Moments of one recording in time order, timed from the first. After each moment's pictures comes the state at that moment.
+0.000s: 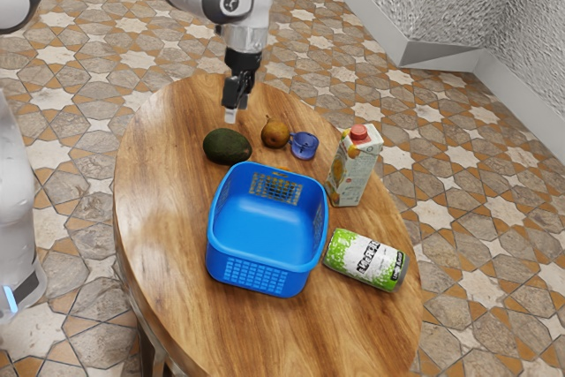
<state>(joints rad) 0.23 -0.22 0.15 -2.13 -0.17 1.85 -2.19</state>
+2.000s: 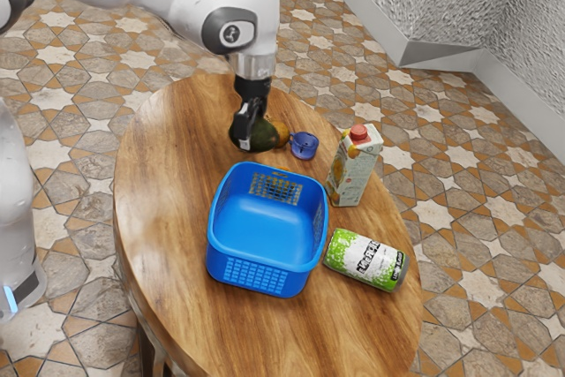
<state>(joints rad) 0.20 -0.26 0.05 -2.24 -0.21 2.04 -2.22</state>
